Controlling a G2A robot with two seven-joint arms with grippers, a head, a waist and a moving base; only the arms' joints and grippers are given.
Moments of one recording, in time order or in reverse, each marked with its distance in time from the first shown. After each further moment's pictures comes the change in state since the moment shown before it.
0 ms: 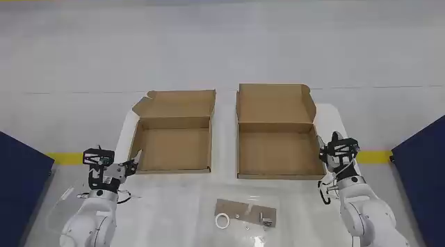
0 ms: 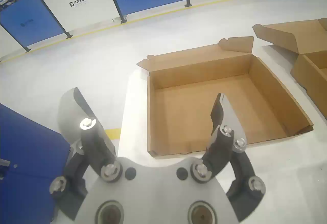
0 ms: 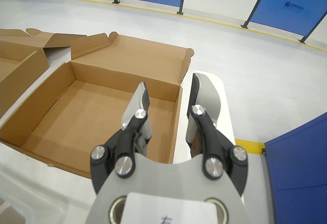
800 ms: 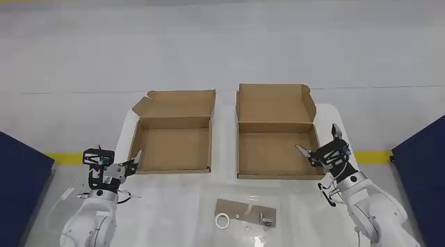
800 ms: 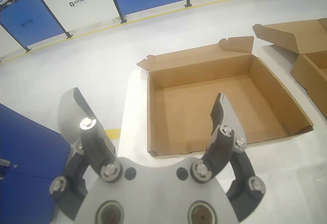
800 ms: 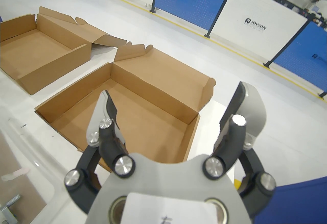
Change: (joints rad) left arm 0.000 0.000 0.000 0.000 0.000 0.000 0.000; right arm -0.013 0.026 0.054 -0.127 -0.166 -0.325 -0.032
